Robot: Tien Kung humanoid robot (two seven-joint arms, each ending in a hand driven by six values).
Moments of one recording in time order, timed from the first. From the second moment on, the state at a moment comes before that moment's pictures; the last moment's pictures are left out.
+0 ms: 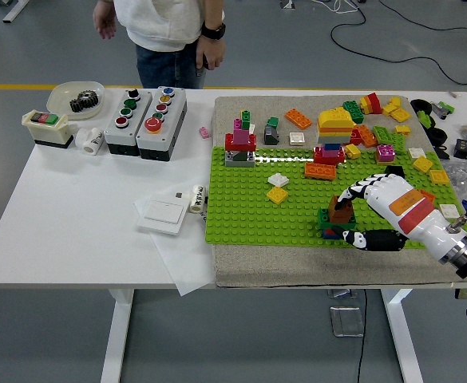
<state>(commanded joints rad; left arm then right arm) -0.14 0.12 -0.24 -0.26 0.24 0.17 0.28 0.34 -0.55 0.85 1.34 -1.98 -0.37 0.38</state>
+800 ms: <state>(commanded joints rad) -0.14 0.13 -0.25 -0.26 0.25 0.17 0.29 0.35 -0.55 0.84 1.37 -1.97 -0.41 0.39</state>
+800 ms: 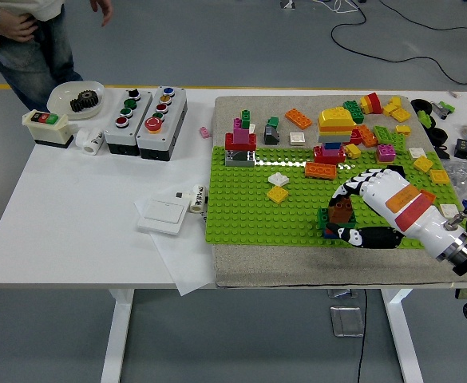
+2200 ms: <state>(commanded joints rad) -0.15 0.13 -0.24 -0.26 0.24 0.17 0.28 0.36 -0.54 0.81 1.33 -1.97 -0.39 0.39</state>
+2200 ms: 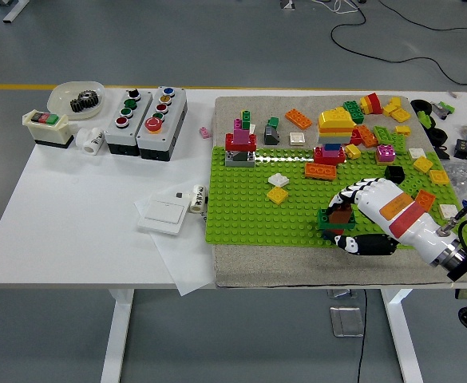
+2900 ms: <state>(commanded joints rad) -0.14 0.13 -0.24 -0.26 0.25 0.17 0.28 0.34 -0.55 0.86 1.34 -1.95 -0.41 0.40</state>
